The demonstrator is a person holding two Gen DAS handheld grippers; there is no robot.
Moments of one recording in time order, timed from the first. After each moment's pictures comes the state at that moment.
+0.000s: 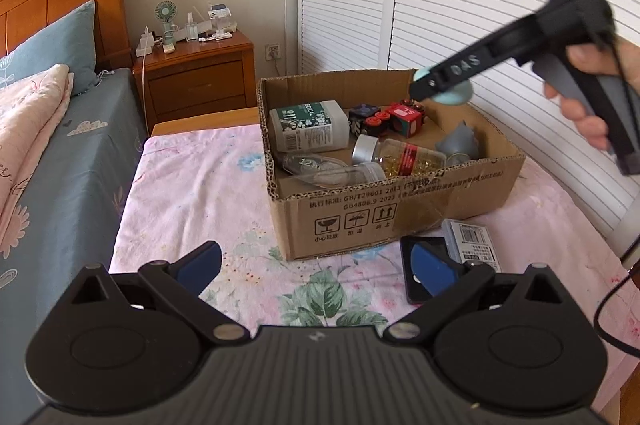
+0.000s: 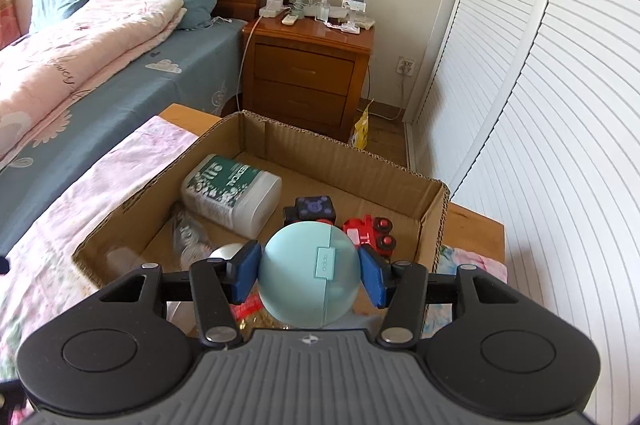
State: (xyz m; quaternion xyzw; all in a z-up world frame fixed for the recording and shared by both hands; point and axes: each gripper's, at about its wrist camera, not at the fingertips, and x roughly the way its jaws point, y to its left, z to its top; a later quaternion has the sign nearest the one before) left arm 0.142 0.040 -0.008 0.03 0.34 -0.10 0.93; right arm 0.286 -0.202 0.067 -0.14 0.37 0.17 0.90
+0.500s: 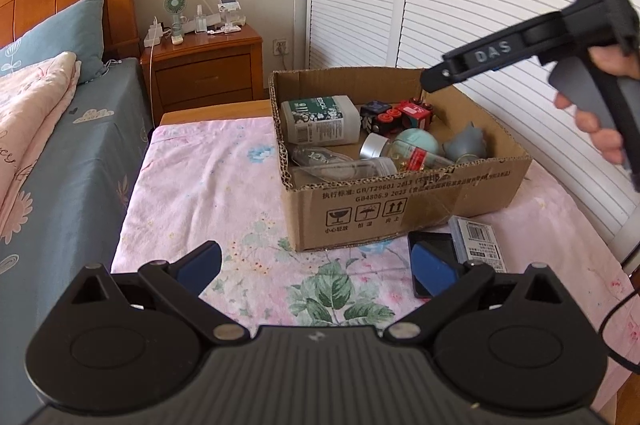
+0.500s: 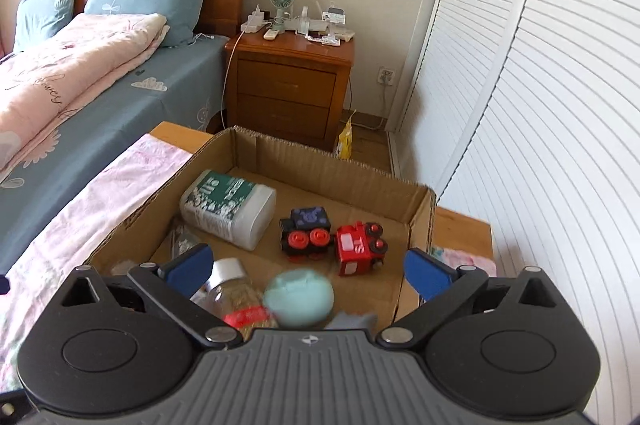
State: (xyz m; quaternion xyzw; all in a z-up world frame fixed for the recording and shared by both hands) left arm 0.139 0.047 -0.011 0.01 0.35 -0.09 0.93; right arm 0.264 -0.201 0.075 -0.12 0.35 0.14 0.92
